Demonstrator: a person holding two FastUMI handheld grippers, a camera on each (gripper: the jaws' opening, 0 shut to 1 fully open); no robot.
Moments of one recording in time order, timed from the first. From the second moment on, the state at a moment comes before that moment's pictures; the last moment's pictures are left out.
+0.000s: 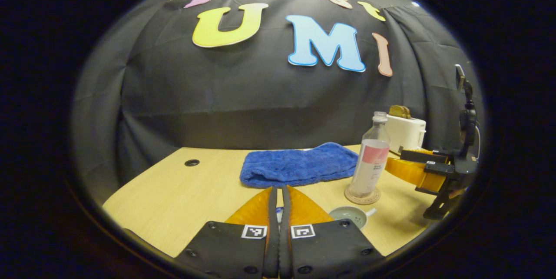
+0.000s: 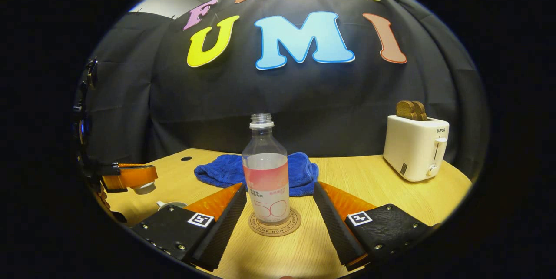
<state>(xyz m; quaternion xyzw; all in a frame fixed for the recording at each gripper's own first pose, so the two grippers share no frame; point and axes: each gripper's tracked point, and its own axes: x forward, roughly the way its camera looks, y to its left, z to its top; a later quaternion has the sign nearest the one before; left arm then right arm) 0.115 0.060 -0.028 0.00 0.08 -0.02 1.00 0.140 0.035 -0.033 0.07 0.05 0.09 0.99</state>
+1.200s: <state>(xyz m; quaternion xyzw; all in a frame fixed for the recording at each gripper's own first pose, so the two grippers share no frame) 0.125 -0.032 -0.049 0.04 0.08 -0.05 0.99 0.132 0.008 -0.007 0.09 0.02 0.07 0.99</state>
